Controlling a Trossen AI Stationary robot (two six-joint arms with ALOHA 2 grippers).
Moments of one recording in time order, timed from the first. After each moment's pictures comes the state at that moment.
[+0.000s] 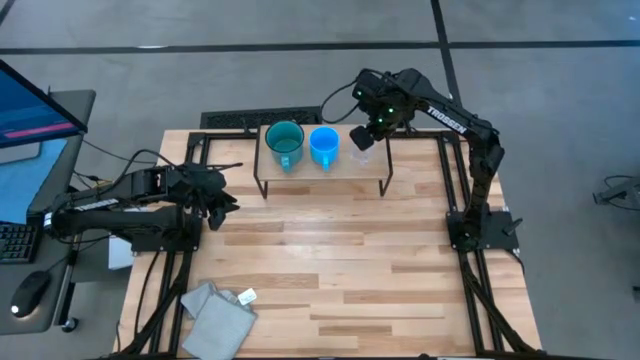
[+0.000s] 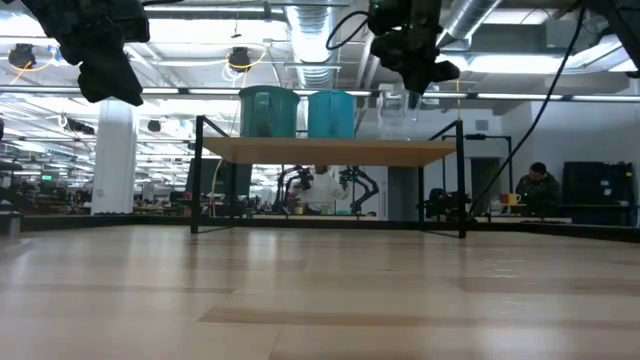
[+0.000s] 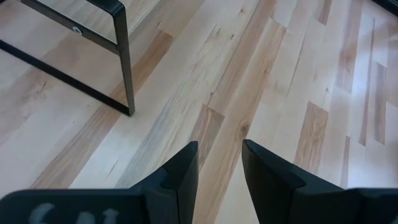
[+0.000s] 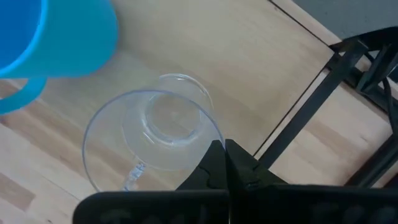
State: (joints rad) left arm 0.23 0.59 0.69 -0.87 0.06 -0.35; right arm -0.56 1.88 2.07 -1.57 0.00 0.33
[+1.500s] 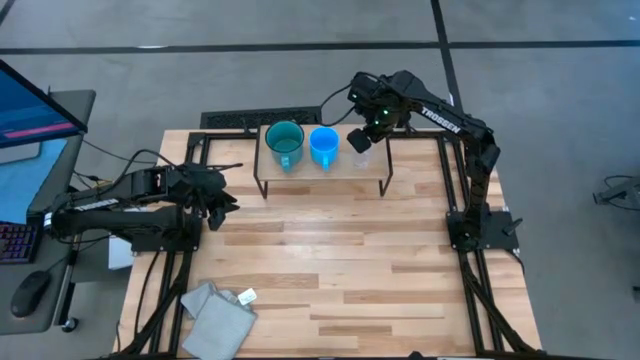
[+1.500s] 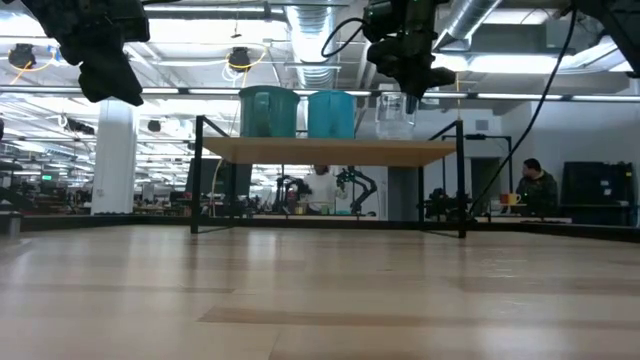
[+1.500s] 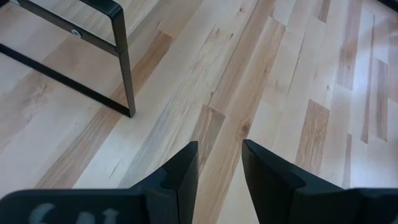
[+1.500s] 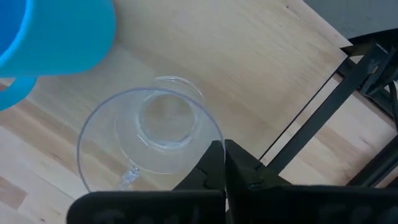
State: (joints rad) left arm 0.23 0.59 0.69 -0.87 0.06 -0.33; right arm -0.55 1.92 2.07 -1.57 0.00 0.31
